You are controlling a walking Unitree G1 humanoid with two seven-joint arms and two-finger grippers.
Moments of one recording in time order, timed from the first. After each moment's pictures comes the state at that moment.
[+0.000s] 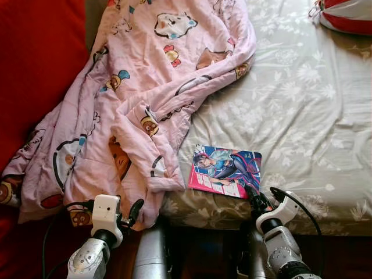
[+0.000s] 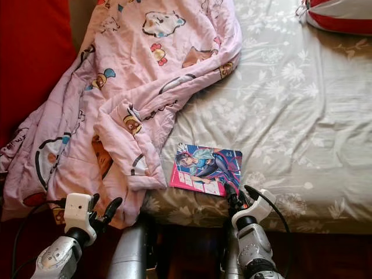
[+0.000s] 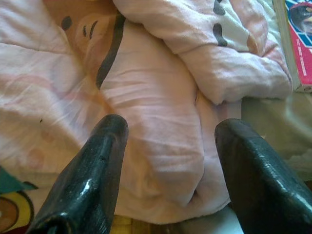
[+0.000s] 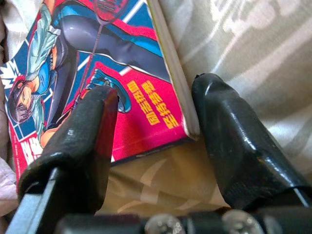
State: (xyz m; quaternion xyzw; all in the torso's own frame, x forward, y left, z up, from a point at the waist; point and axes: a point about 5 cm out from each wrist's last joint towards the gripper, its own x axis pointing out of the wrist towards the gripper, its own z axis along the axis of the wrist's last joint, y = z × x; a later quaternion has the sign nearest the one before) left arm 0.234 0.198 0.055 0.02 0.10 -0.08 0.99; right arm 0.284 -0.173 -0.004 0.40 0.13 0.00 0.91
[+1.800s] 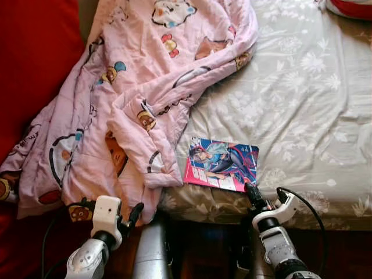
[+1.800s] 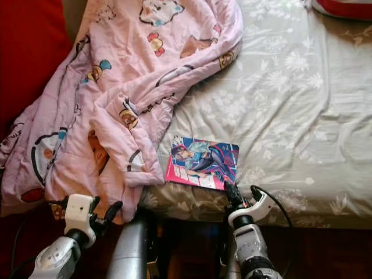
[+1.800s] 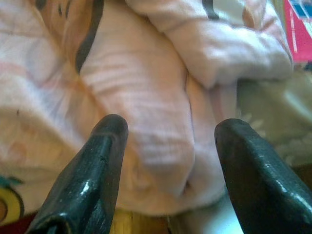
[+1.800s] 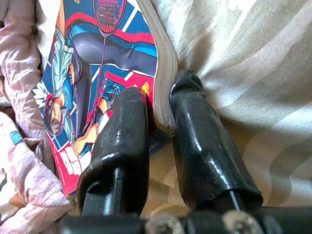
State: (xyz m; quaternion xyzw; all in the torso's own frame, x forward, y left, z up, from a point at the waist) left arm 0.246 0.196 0.054 0.03 0.11 -0.09 0.99; right arm 0.288 -0.166 0.002 0.49 0.09 0.02 0.87
